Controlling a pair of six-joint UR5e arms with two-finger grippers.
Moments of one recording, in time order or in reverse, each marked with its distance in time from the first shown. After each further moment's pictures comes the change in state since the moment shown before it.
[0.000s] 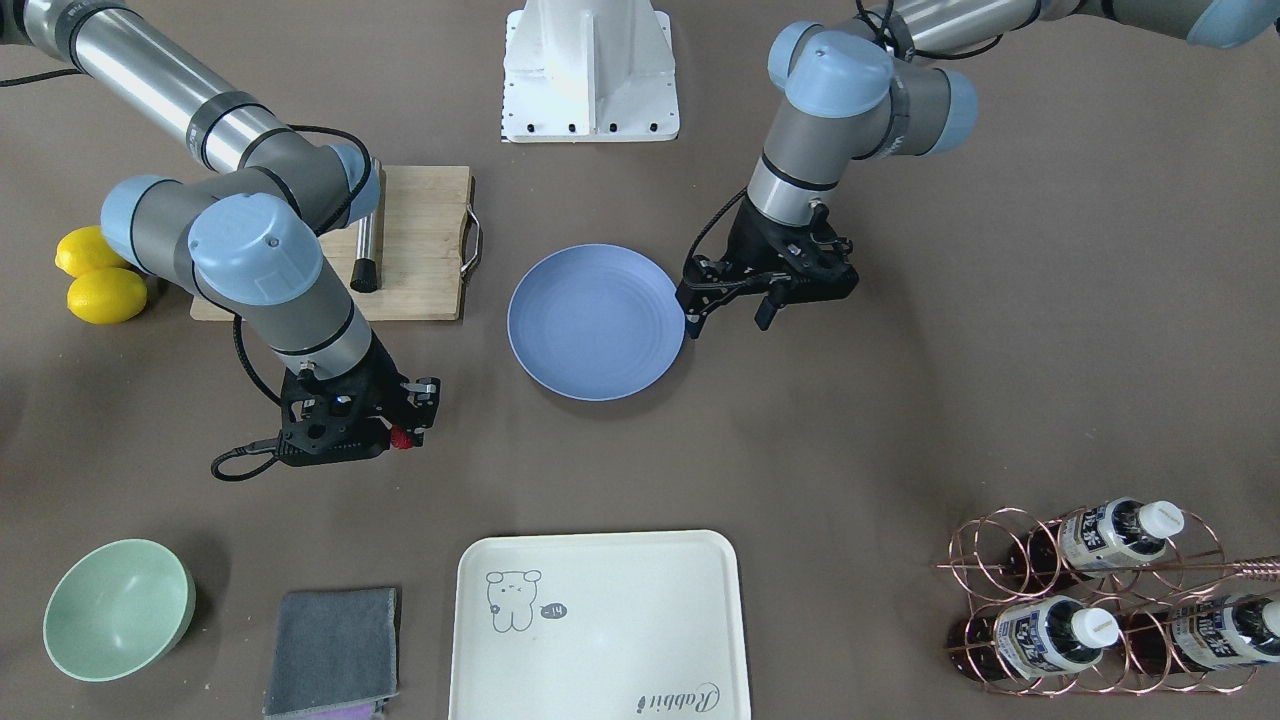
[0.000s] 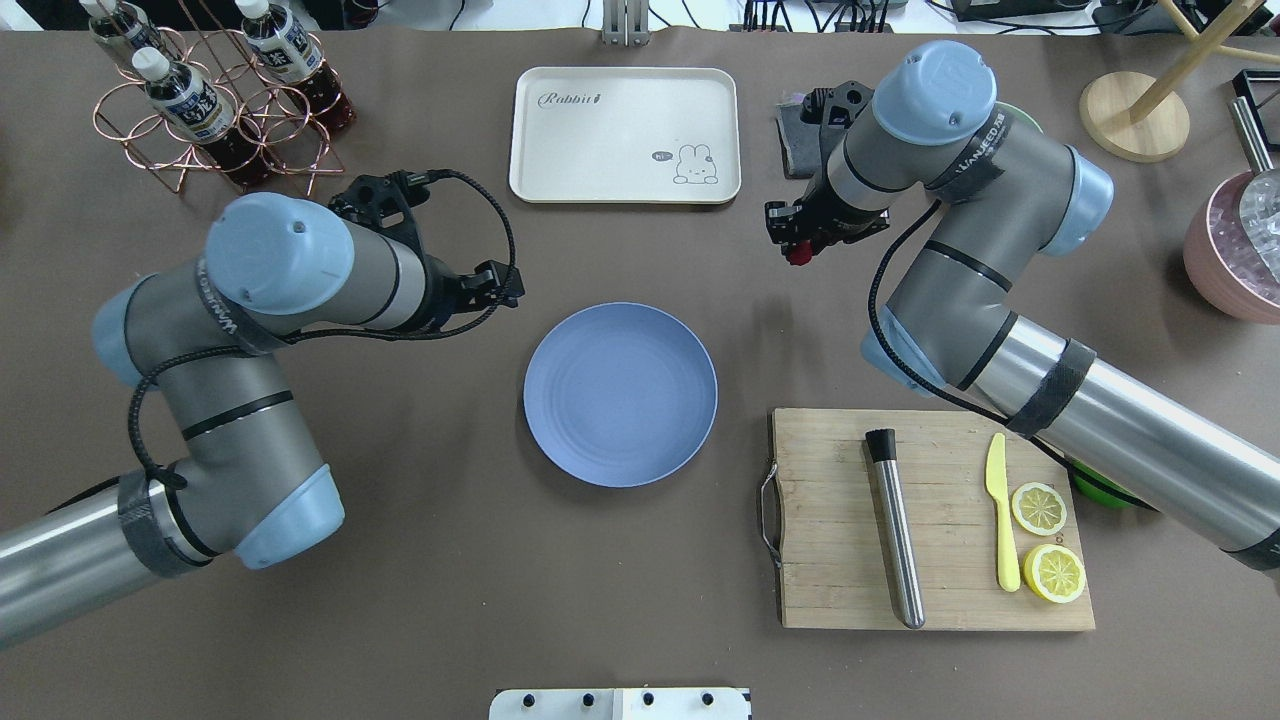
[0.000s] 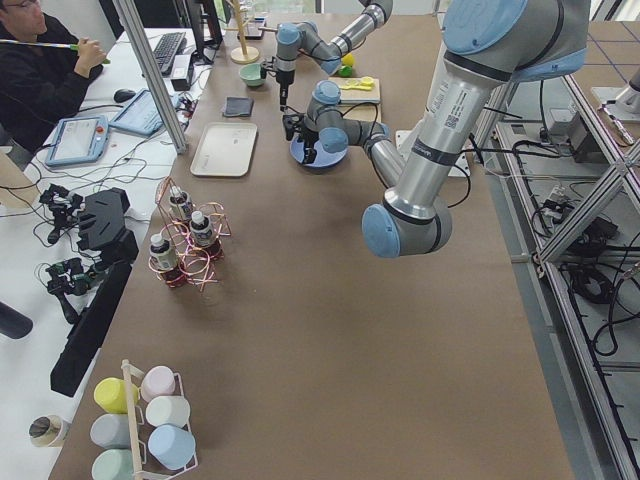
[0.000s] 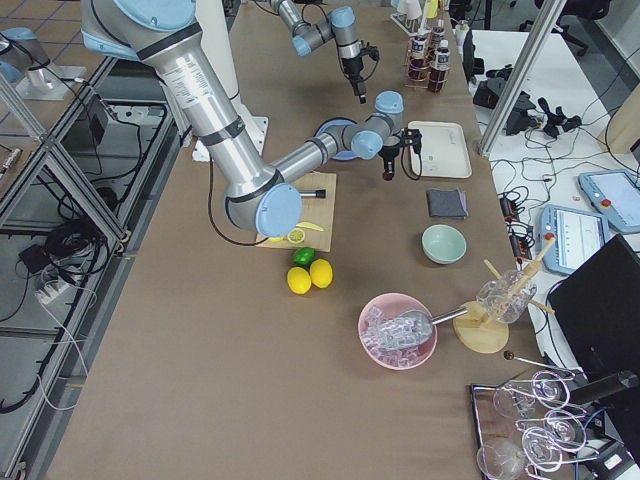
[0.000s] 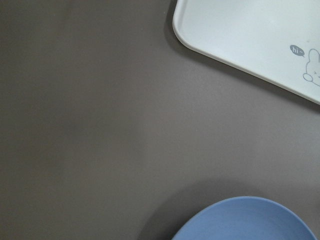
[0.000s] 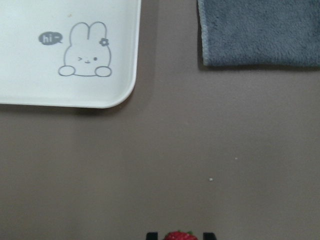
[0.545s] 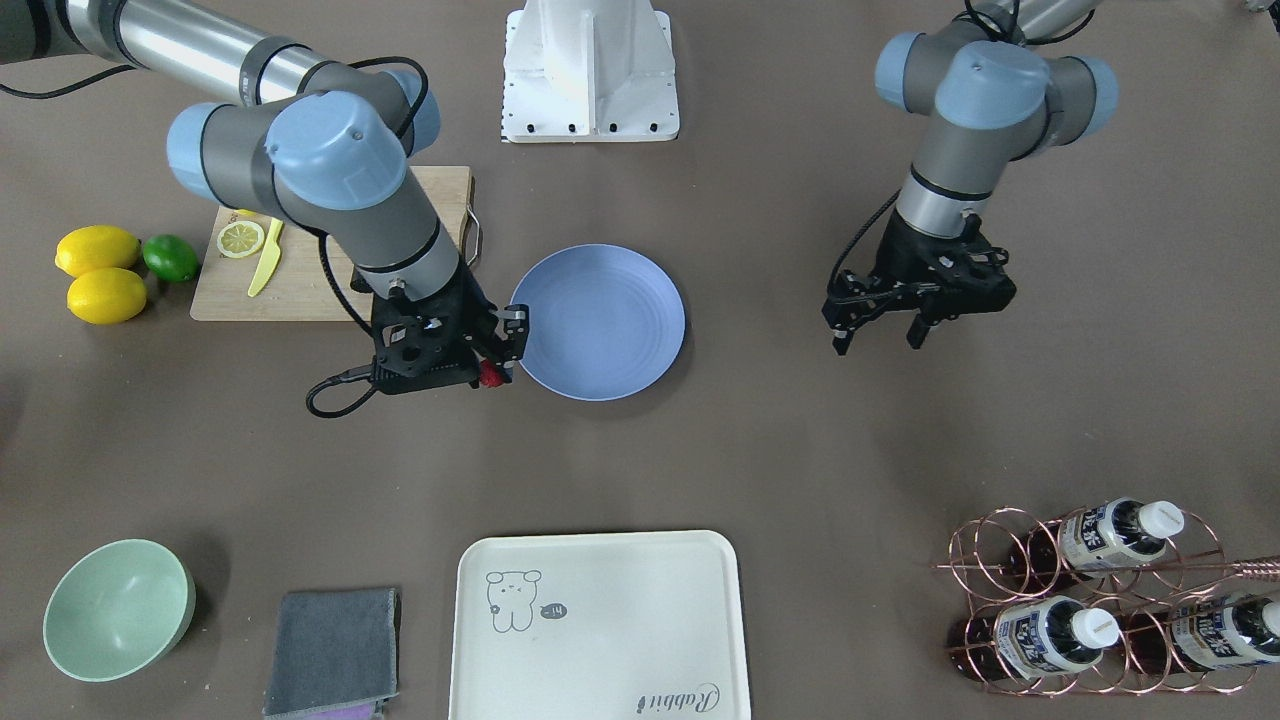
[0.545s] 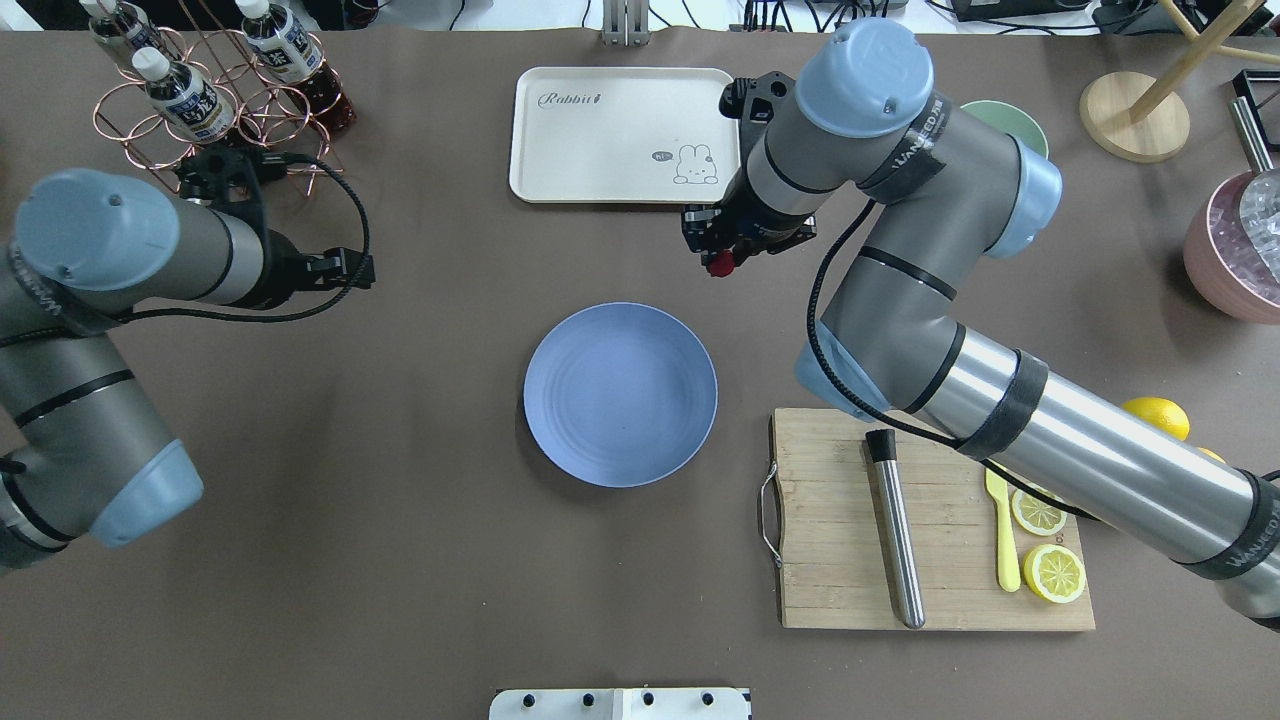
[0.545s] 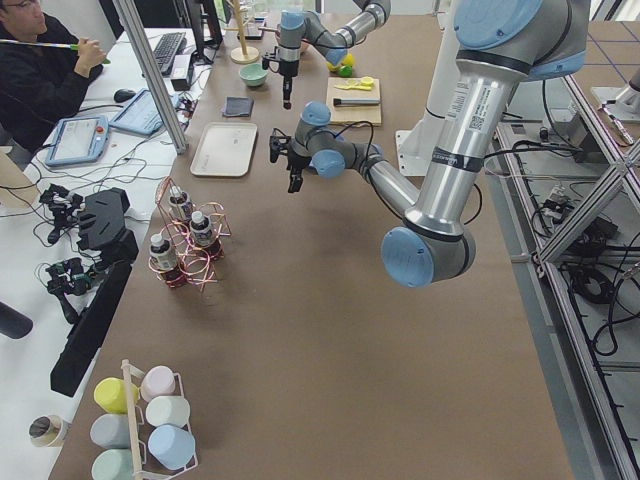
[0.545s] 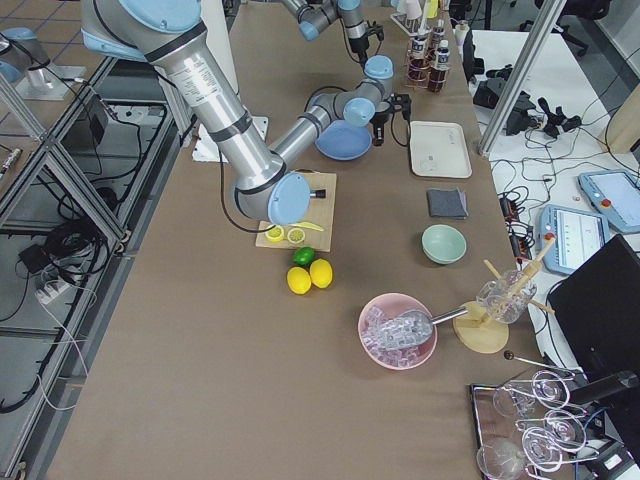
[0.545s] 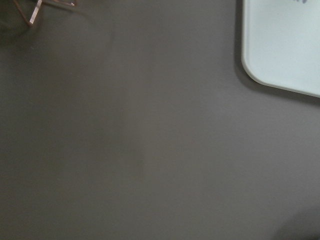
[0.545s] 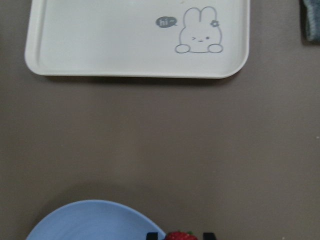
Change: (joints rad) left arm -0.137 0.224 -0.077 -0.016 0.010 0.290; right arm -0.080 0.106 0.099 -0.118 0.003 0.079
